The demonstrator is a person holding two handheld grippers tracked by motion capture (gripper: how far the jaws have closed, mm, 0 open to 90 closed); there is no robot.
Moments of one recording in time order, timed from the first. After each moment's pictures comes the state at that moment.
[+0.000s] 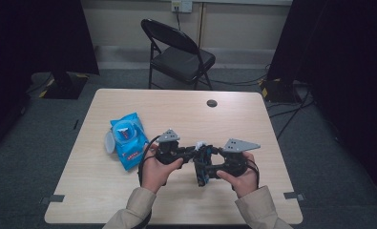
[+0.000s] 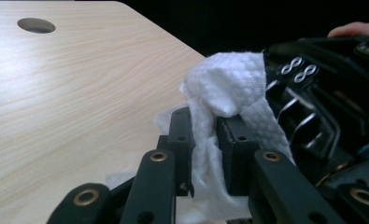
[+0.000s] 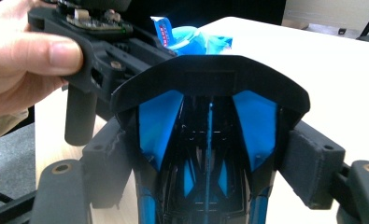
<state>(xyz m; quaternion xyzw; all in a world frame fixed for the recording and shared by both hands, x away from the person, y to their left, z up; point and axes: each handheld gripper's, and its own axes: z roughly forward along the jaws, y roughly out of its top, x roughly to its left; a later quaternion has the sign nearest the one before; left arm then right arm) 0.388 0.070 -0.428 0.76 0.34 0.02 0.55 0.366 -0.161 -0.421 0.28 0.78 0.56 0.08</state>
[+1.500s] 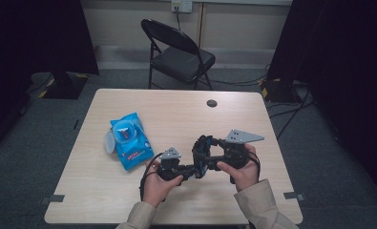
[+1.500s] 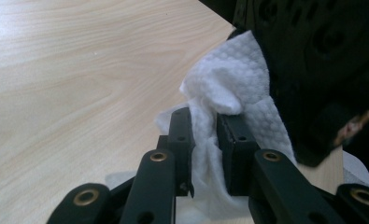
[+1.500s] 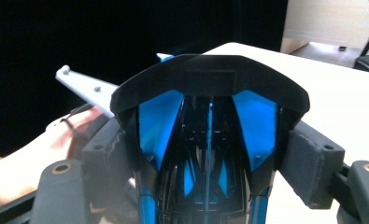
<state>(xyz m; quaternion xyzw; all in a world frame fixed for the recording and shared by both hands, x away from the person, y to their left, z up) 0.366 0.069 -0.483 0.78 0.36 -0.02 0.52 0.373 -0.160 -0.391 0.28 0.75 0.59 0.08</state>
